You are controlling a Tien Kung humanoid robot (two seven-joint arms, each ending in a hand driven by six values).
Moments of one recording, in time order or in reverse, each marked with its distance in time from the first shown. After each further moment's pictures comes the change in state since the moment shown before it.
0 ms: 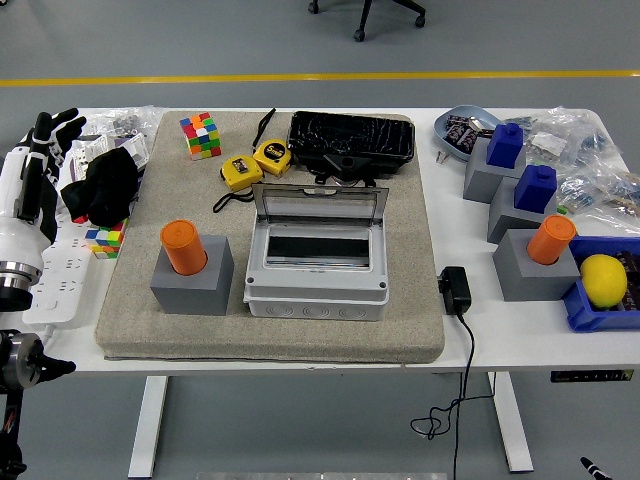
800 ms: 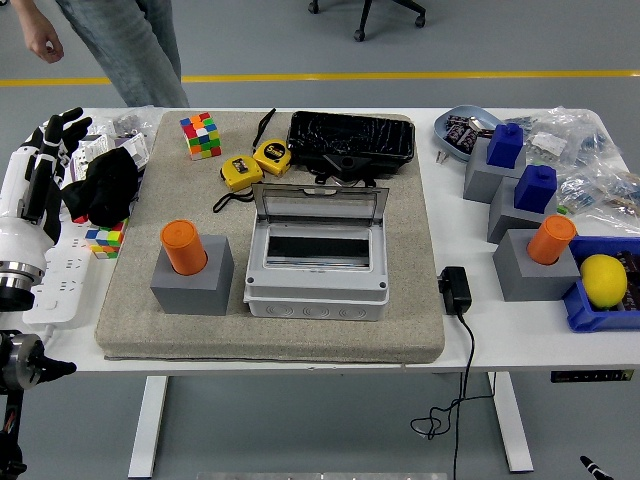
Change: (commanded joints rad) left arm 0.001 0.001 0.005 -0.004 0.001 -0.028 0.005; right arm 0.003 0.001 0.001 -0.001 0.000 0.000 0.000
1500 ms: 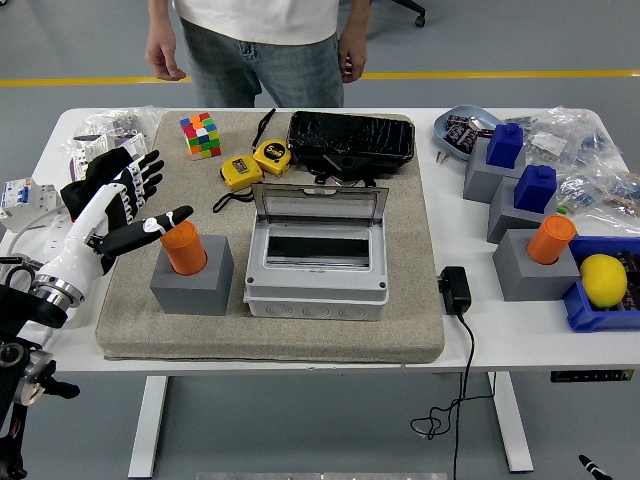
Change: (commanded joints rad) left arm -0.005 -0.001 0.029 0.084 0.133 -0.311 0.076; right arm -0.001 0.003 0.003 0.000 -0.003 0.000 0.000
